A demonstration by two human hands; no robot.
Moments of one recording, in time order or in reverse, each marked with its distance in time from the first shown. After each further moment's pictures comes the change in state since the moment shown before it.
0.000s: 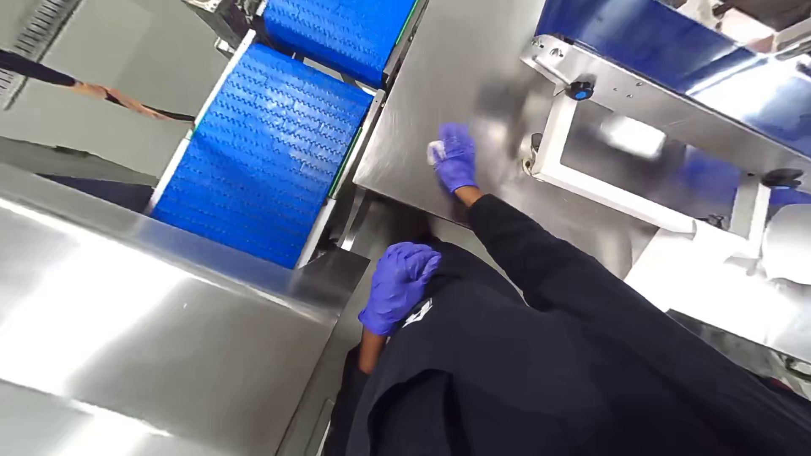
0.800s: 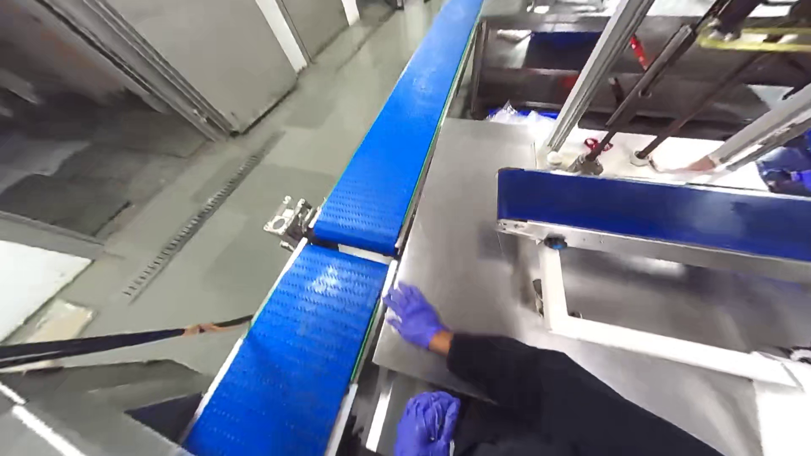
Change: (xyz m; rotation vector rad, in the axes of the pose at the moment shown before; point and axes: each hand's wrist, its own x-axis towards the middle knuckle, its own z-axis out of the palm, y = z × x) left_hand 0.073 -0.005 0.003 0.167 -0.113 -0.218; right_hand 0.063 -0.094 0.038 0.211 -0.182 -0.399
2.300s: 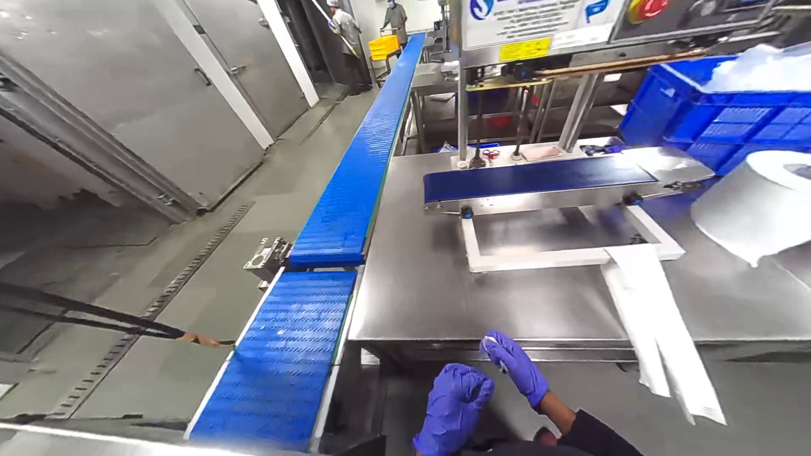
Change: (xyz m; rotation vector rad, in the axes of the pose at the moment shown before) left_hand -0.084 0.058 0.072 -0.037 -0.262 0.476; right_hand -0.366 -0.007 -0.092 0.949 0.497 0.465
